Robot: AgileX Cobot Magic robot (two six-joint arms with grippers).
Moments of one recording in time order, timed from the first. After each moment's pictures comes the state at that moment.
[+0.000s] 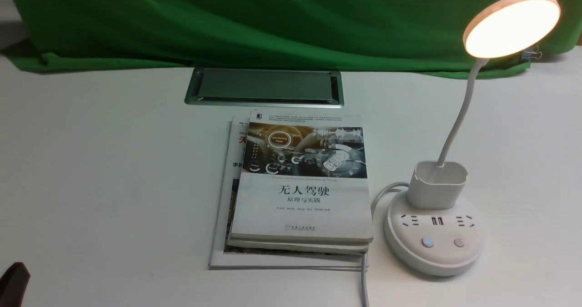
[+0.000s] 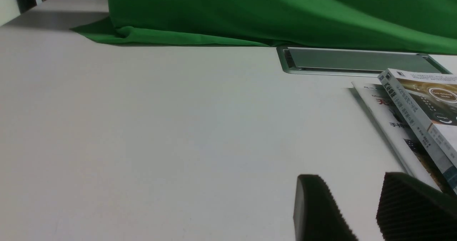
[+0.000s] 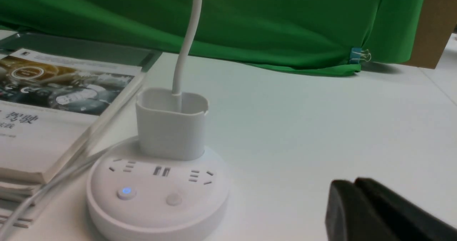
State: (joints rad) right arm 0.08 0.00 0.01 0.14 0.25 -0.21; left arm 0.04 0.00 0.01 -0.14 0.24 0.14
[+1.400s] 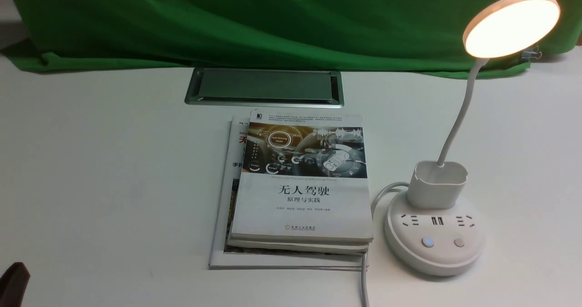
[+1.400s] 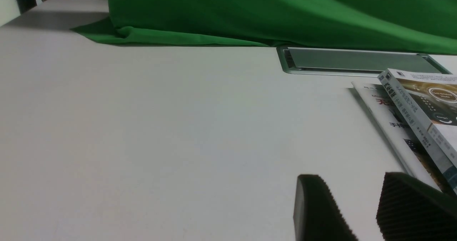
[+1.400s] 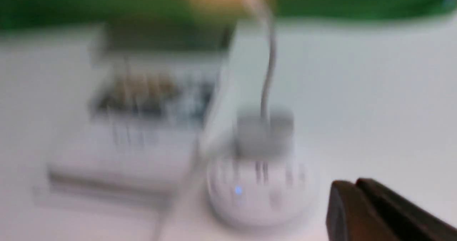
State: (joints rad) right arm 0.20 0.61 -0.71 0.16 0.85 0.00; left arm 0.04 0.00 0.01 -0.14 0.24 0.14
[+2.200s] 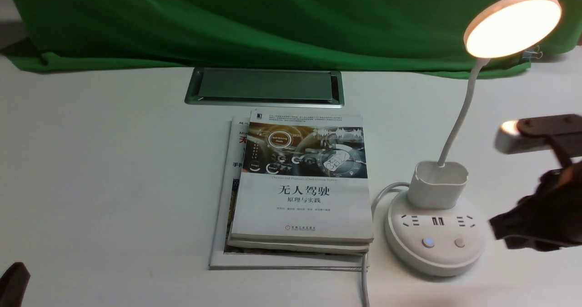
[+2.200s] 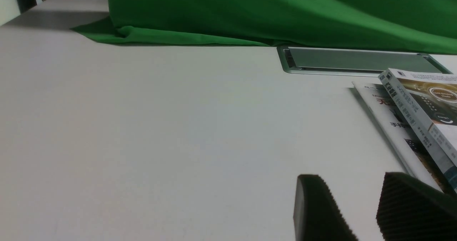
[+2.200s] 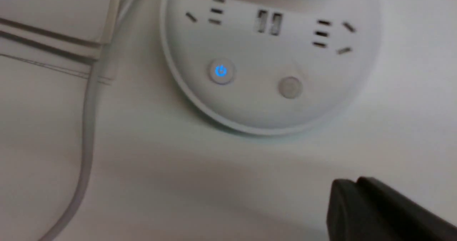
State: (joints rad) right arm 0.29 1.34 -0.85 0.14 0.88 -0.03; left arm 0.04 0.00 0.01 -0.14 0.24 0.14
